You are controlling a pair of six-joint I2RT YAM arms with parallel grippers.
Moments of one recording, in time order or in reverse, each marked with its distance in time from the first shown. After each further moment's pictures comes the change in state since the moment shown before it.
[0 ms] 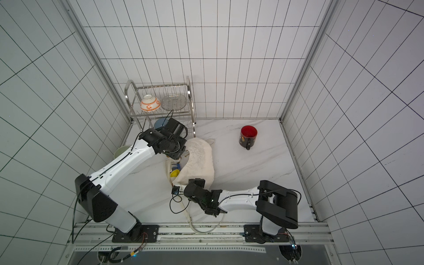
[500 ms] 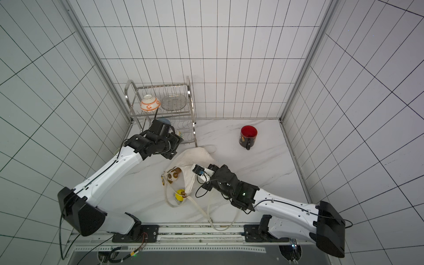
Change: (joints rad) left arm 0.113 -0.185 -0.193 0.244 0.127 0.190; right arm -0.232 -0.524 -0.083 -0.084 -0.422 0.296
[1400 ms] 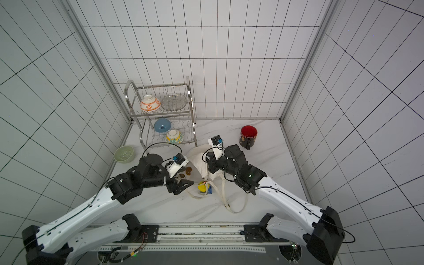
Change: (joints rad) left arm -0.334 -0.455 -0.521 0.274 0.214 1.463; right arm -0.270 0.060 0.201 -0.200 -0.290 0.576
